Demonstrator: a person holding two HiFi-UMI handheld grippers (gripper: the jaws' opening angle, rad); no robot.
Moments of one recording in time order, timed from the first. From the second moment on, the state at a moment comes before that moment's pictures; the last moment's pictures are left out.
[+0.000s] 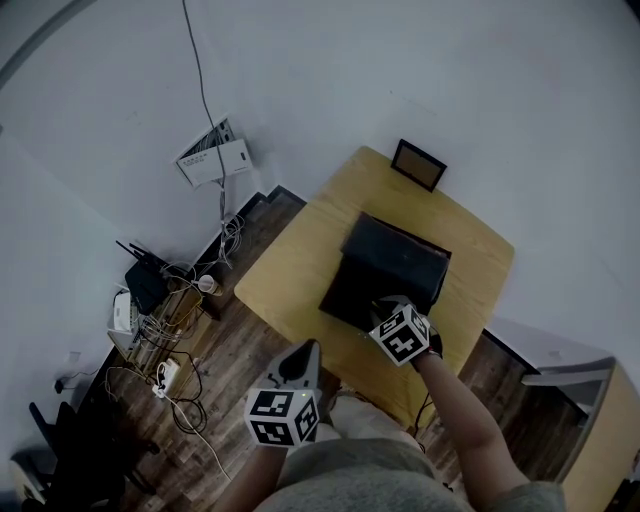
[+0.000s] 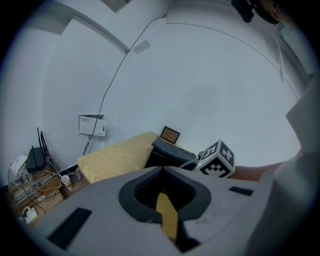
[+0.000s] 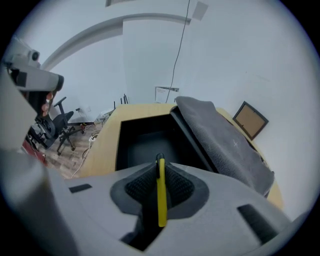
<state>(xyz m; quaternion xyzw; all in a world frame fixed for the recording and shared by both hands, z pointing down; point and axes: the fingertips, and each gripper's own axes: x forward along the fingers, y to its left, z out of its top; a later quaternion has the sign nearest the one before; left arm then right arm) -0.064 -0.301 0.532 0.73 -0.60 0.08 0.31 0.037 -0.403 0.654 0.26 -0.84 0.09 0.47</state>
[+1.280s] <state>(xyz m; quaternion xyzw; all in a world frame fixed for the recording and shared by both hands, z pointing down) -0.086 -0.143 0.495 0.79 -0.56 0.06 0.27 0.039 -0.214 0.492 0.46 -0.86 0.07 0.21</state>
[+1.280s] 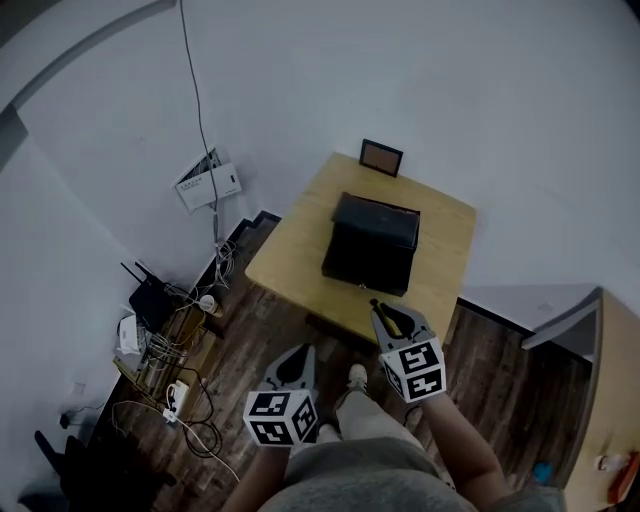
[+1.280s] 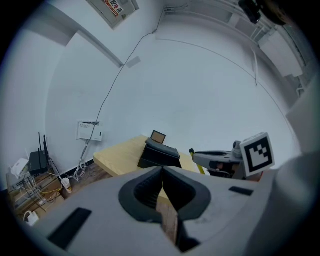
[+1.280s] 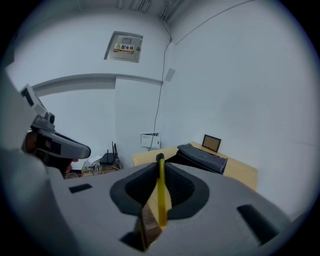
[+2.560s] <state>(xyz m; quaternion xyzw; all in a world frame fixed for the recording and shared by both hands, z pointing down) -0.083 -0.075 0.476 0.80 -0.54 0.04 0.24 0.046 -0.104 0.447 0.49 -0.86 0.08 0.11</state>
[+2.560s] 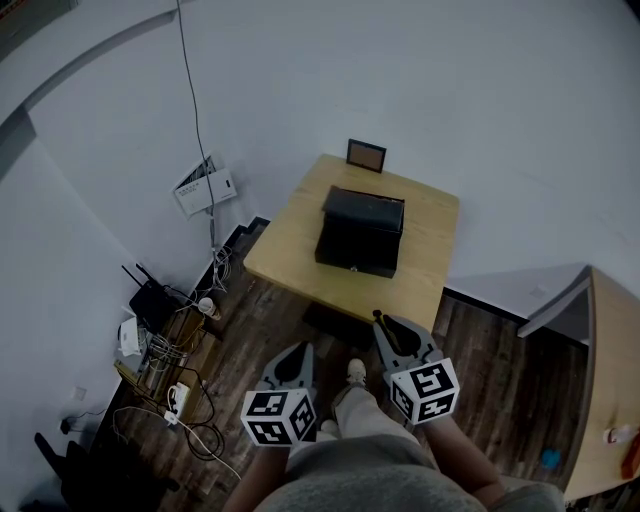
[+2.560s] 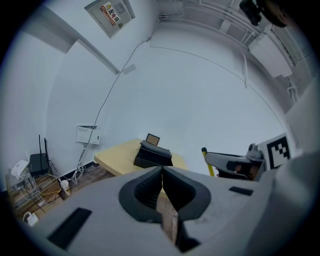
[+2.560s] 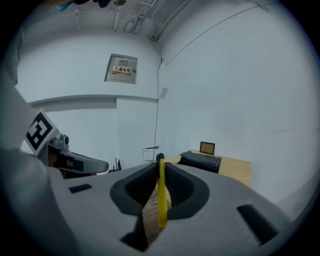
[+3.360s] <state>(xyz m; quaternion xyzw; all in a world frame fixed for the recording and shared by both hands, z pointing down) -0.082 -0.081 0.475 0.81 -0.54 0.03 0.24 0.043 -0.105 0.438 0.50 -0.86 0.07 0.09</state>
